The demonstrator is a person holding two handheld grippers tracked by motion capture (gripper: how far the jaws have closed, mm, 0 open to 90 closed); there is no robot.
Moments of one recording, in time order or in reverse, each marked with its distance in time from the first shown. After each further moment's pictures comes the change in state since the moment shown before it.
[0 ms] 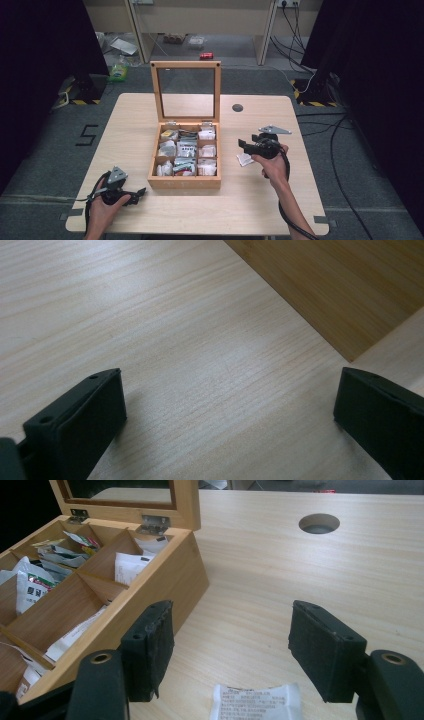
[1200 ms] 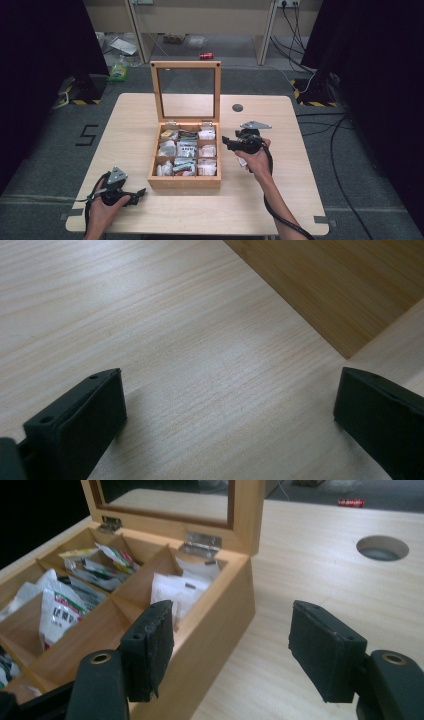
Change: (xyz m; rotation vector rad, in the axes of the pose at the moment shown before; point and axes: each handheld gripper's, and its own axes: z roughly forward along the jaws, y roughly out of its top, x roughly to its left) left arm -0.001 -0.001 -0.001 0.000 -0.002 0.002; right arm 0.032 0.016 0.039 0.003 0.057 -0.049
